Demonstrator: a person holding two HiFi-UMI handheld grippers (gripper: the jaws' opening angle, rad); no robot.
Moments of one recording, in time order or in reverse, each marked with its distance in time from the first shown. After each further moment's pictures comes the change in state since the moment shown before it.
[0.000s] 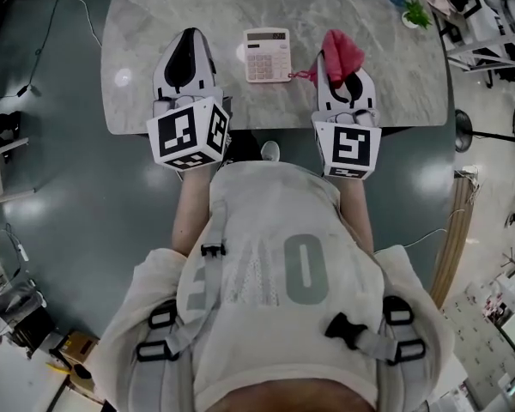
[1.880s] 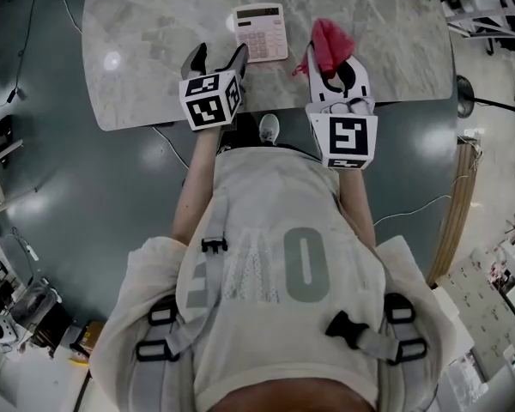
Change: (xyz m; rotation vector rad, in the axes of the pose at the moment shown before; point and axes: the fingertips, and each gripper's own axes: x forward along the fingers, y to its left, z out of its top) left arm 0.022 -0.015 -0.213 -0.087 0.619 -0.131; right arm 0.012 0.019 -0.034 0.054 0.110 0.038
